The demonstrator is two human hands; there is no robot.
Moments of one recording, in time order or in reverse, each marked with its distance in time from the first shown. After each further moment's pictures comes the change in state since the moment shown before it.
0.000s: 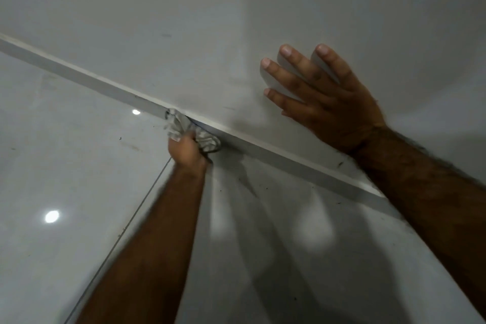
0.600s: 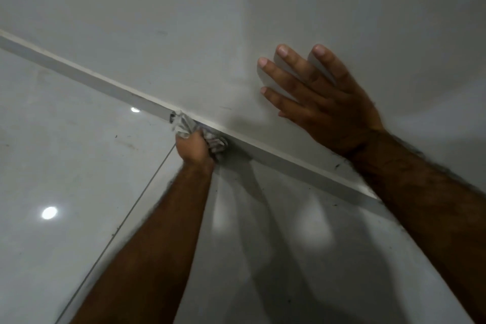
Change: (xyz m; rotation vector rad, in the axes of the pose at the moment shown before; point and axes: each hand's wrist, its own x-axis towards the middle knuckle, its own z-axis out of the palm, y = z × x) left_hand 0.029 -0.043 0.004 0.131 0.057 0.030; right_hand 0.001 0.000 0.001 -0.007 0.031 0.007
